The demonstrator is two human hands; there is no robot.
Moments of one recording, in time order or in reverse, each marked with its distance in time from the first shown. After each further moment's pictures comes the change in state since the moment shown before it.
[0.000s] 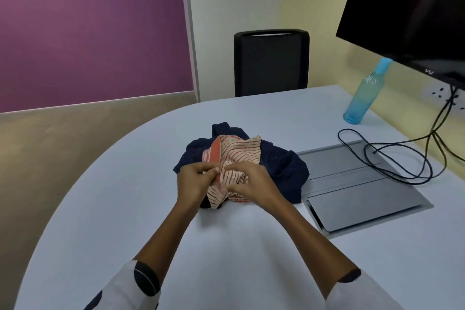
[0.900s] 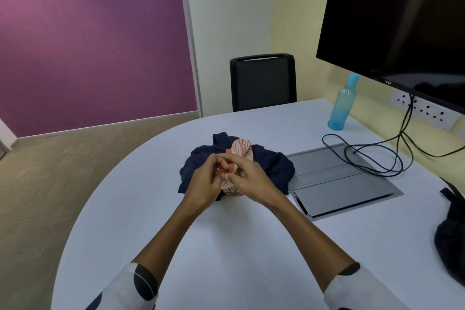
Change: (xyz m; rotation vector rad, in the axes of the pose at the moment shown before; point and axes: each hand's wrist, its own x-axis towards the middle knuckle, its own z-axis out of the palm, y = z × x) left_hand -0.120 0.065 -0.017 0.244 -0.208 0.343; right_hand -0.095 -0.085 -0.039 0.193 -0.003 -0.144
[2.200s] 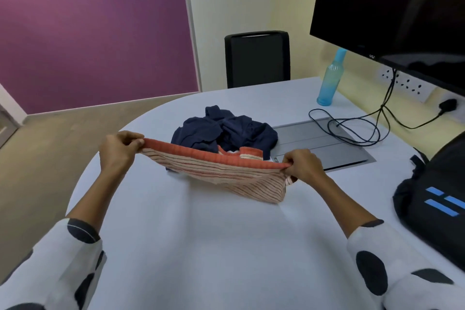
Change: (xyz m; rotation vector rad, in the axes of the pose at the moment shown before) left_hand -0.070 -0.034 -0.075 0.174 0.498 -0.283; right_hand -0.126 0.085 -0.107 -0.769 0.013 0.482
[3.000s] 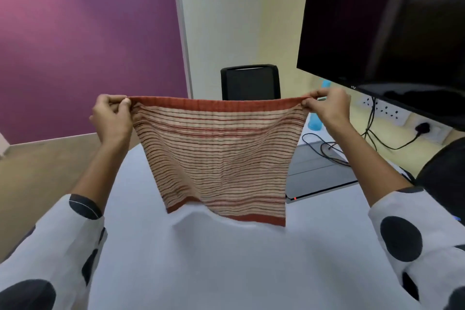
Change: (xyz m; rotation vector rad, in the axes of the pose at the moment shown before) left_hand 0.066 0.077 -0.057 -0.462 0.260 0.125; right_hand 0.016 -0.062 -0.162 0.700 0.663 0.008
